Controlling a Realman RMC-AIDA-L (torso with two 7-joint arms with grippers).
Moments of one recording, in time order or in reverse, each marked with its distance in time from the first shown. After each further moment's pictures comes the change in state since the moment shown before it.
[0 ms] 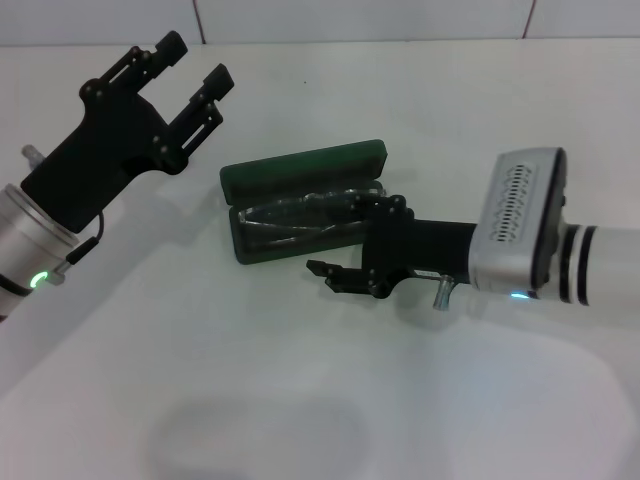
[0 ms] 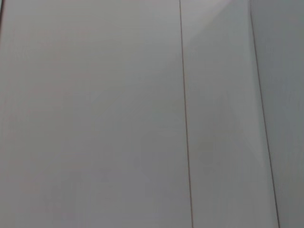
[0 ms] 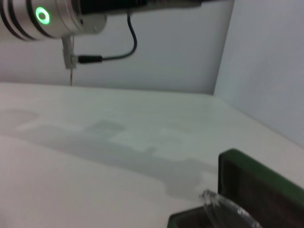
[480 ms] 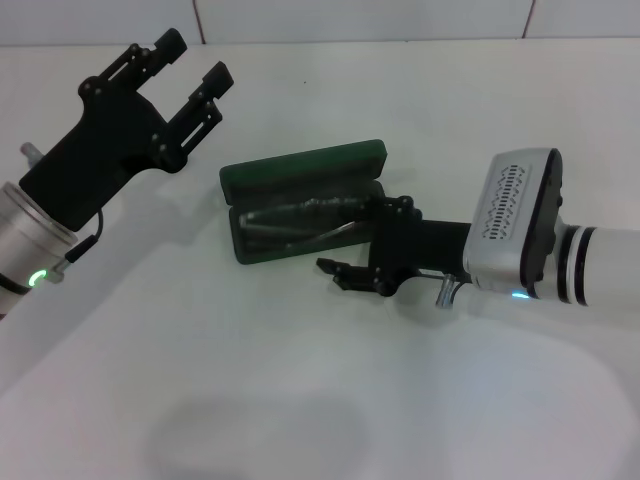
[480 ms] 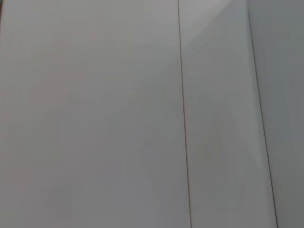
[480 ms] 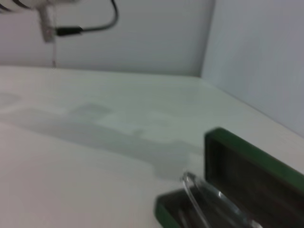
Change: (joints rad) left arm 0.000 0.001 0.002 0.006 0.000 0.004 -0.006; right arm -0.006 0.000 -0.014 -0.015 0.003 0.055 0.016
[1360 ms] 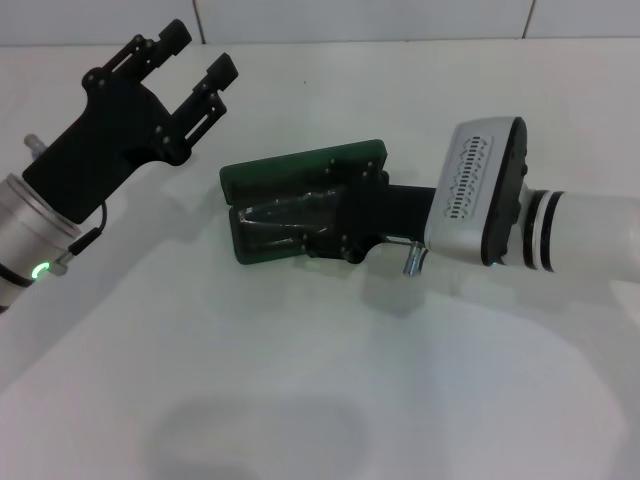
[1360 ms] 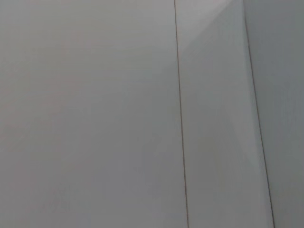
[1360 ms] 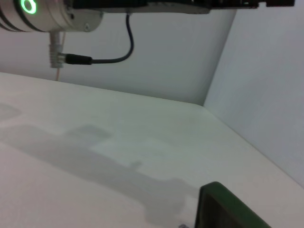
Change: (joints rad) left arm -0.014 0.000 -0.002 0.001 0.000 0.004 -0.005; right arm 0.047 0.000 0.010 -0.088 0.001 0.092 -0.060
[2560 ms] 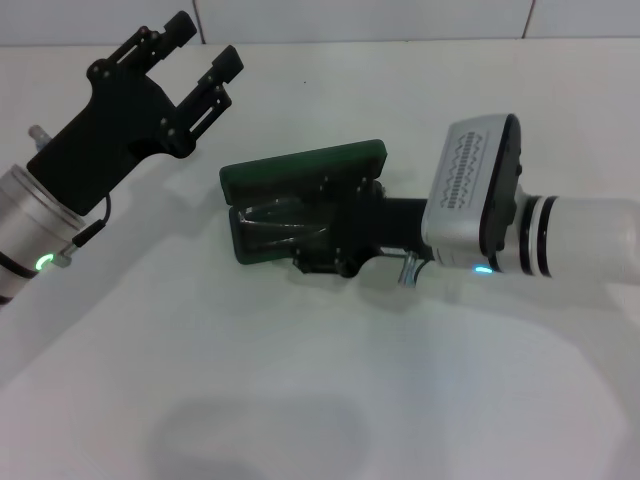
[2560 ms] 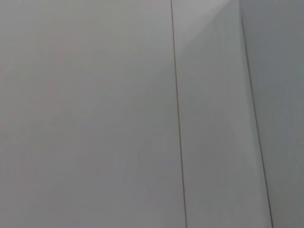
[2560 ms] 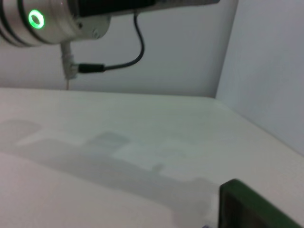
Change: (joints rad) left arm -0.015 0.001 0.000 0.002 0.000 -0.005 0.000; right arm 0.005 -0.006 -0.017 -0.019 -0.067 -0.005 0.177
